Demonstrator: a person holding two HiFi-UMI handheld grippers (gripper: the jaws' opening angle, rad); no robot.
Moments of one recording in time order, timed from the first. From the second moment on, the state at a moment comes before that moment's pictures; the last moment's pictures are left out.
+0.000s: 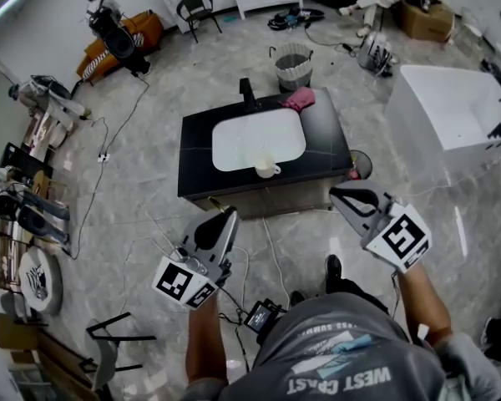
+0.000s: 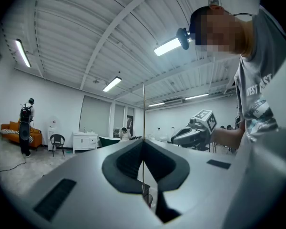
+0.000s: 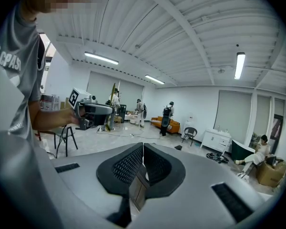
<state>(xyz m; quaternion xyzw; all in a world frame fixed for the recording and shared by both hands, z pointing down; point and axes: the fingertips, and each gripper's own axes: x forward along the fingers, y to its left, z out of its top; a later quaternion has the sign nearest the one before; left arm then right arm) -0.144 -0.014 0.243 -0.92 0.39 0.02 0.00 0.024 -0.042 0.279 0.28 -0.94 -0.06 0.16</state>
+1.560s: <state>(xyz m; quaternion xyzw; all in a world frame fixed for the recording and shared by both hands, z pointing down) -0.143 -0.201 0.303 -0.89 0.46 0.01 -0.05 0.015 -0.222 0.322 0.19 -0.97 -0.02 0.18</state>
